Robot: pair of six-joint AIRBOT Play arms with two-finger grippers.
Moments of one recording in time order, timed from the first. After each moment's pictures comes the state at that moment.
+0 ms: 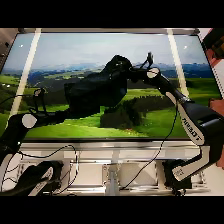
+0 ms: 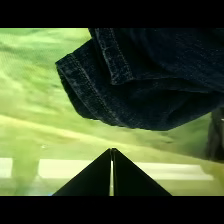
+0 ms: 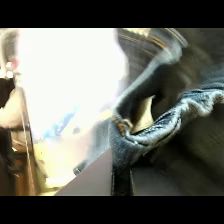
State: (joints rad) left arm -0.05 -0.79 0.54 1.29 -0.87 -1.65; right arm 0.29 -1.71 1.43 -0.63 0.43 1.67
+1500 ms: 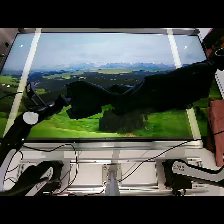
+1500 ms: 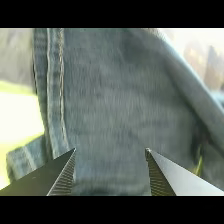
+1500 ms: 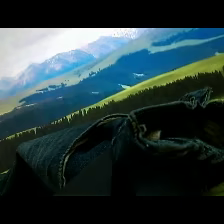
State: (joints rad) left arm -0.05 -0.88 0.52 0.94 -0.42 -1.65; right arm -0.42 -1.36 1.61 -1.29 1.13 1.52
